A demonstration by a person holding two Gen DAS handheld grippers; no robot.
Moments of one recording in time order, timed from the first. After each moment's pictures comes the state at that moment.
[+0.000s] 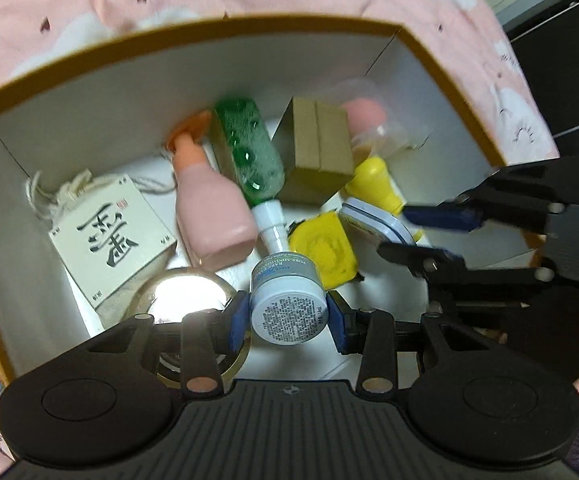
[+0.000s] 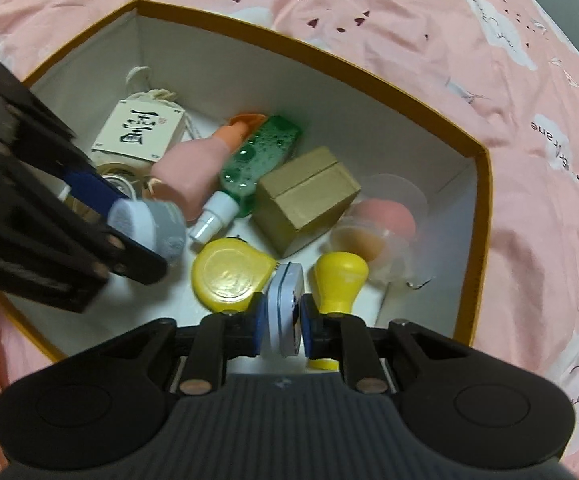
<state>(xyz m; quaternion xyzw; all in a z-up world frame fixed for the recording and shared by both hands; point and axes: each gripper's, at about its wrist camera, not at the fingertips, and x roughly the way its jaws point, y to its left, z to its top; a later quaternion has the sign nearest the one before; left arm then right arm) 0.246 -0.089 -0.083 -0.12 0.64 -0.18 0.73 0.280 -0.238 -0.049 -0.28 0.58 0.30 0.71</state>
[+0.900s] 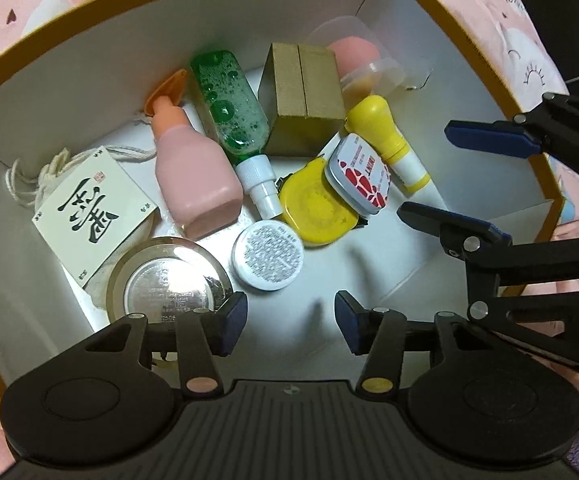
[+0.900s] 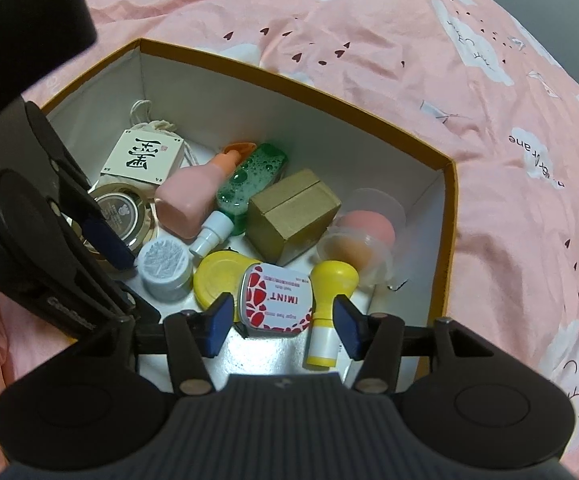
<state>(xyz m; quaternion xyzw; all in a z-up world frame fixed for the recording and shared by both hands) 0.247 -0.109 -0.088 -0.07 0.69 -0.19 0.69 0.272 -0.255 -0.026 -0.26 0.54 0.29 0.74</state>
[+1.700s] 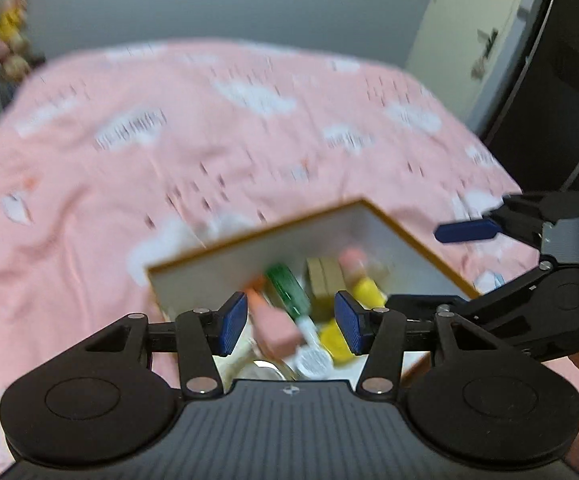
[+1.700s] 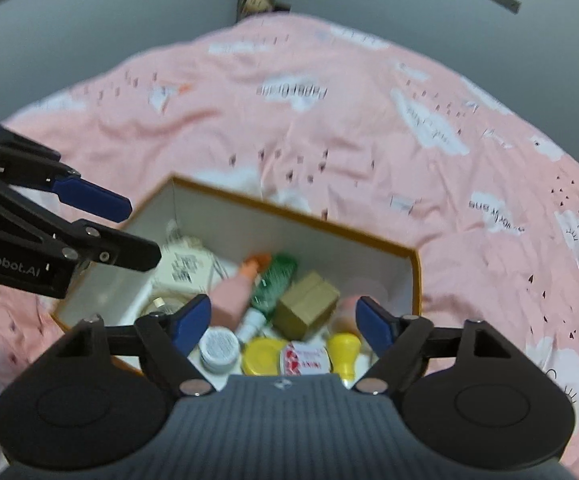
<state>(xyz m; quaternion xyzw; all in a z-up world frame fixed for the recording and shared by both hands) 0.162 -0.049 0.060 -0.05 0.41 -0.12 0.90 0.228 -0.244 0.074 -0.18 0.44 0.28 0.84</state>
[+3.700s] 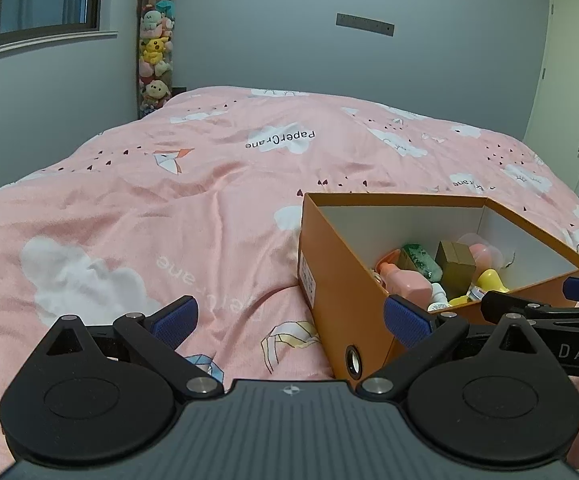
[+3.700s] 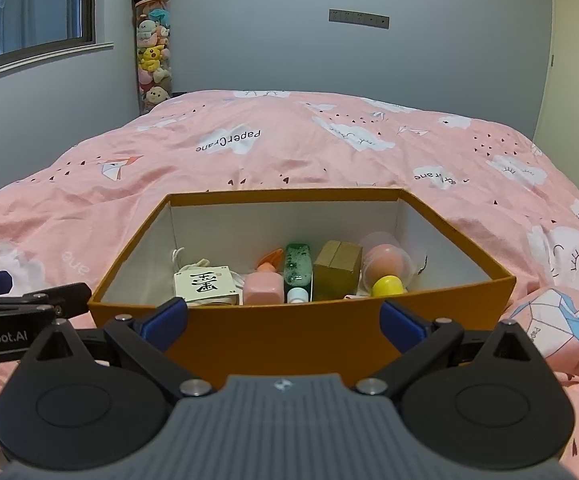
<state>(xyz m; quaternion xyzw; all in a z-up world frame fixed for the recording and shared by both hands) 0.049 -0.009 -0.029 -0.07 0.31 0.07 0.95 0.106 -0.221 -0.001 -0.05 0.34 0.14 0.93</state>
